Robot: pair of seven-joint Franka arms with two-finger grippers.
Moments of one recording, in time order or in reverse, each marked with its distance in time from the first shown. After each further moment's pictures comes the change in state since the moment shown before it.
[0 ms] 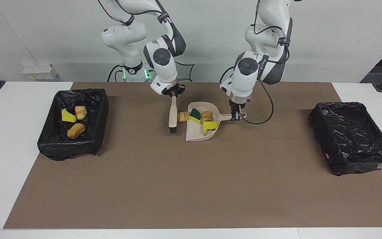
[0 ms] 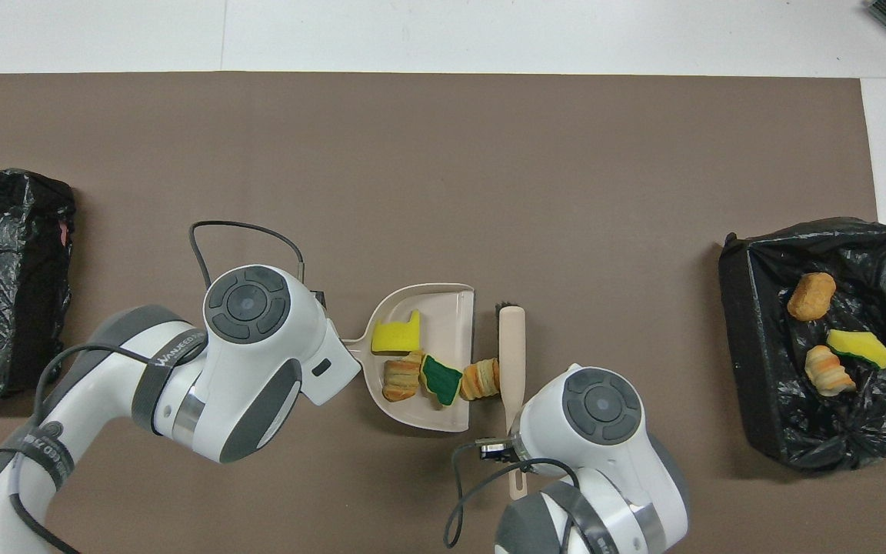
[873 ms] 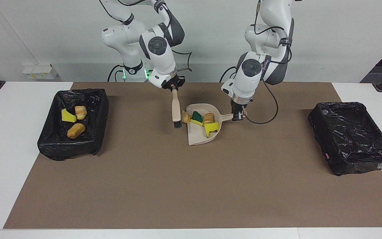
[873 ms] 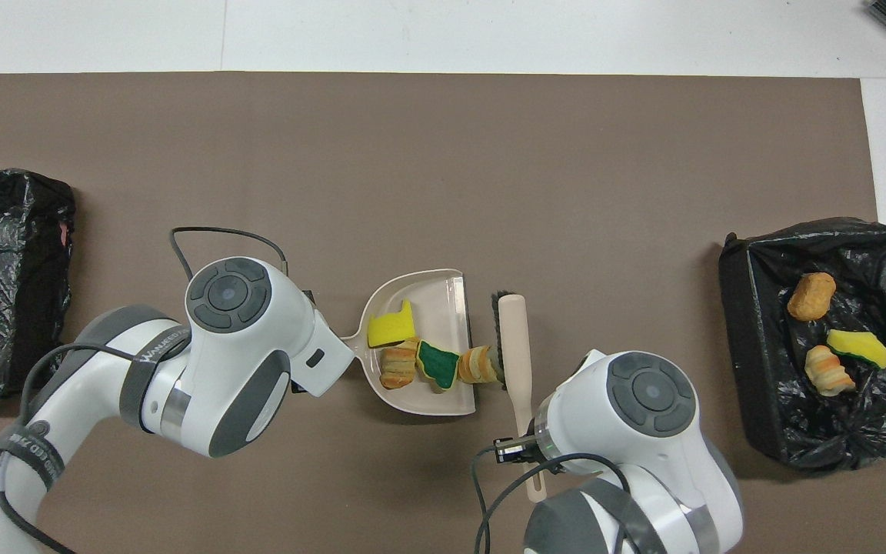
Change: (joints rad) left arm 0.022 -0.002 0.010 -0.001 -0.055 -0.016 -0.083; right arm -0.063 -0.087 -0.011 0.063 0.005 -0.152 -0.142
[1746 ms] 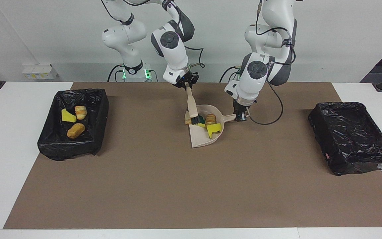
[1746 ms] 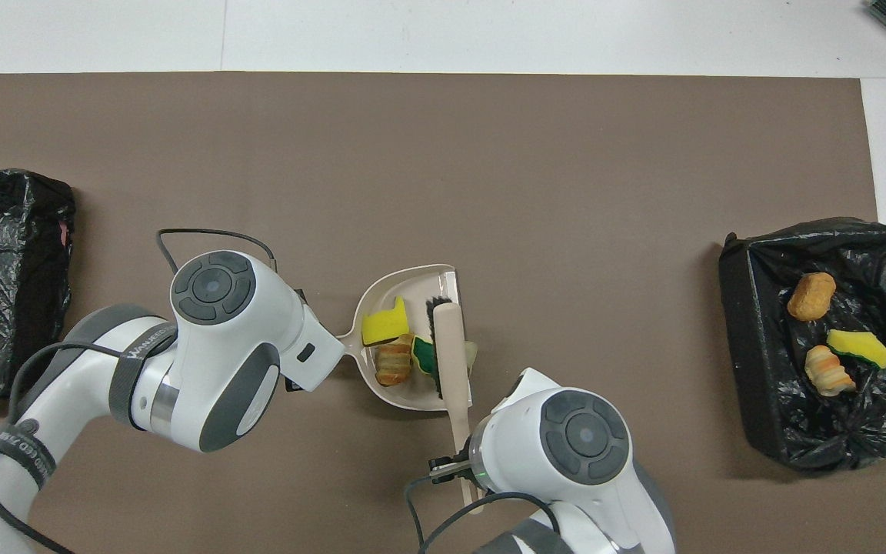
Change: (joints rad) left arm 0.015 0.000 0.000 -0.002 -0.013 -0.009 -0.005; right arm 0.148 0.045 0.019 0.045 0.084 0.128 0.041
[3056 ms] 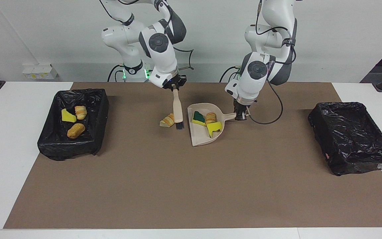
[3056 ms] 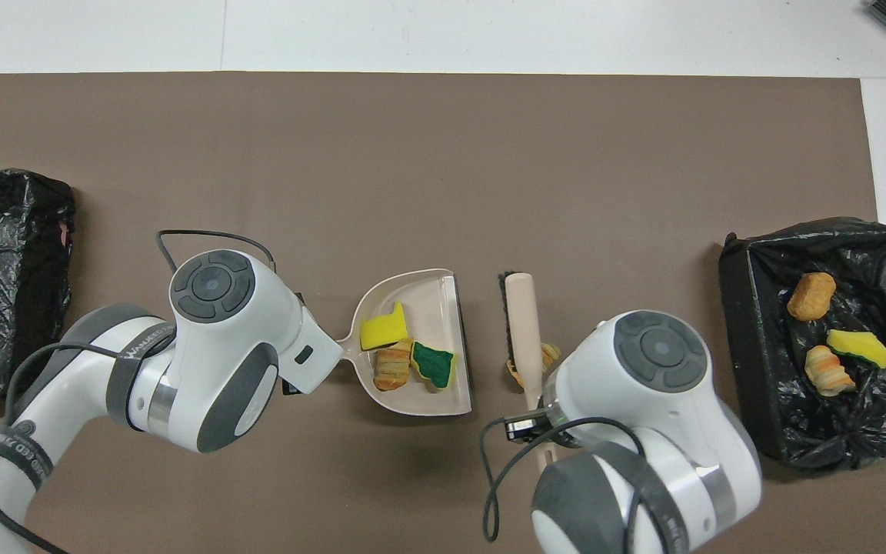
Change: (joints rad) left arm 0.001 -0.005 0.001 0.001 -0.001 -0.028 0.020; right arm -0.232 0.009 -0.015 0.056 -0.160 -0.246 -0.051
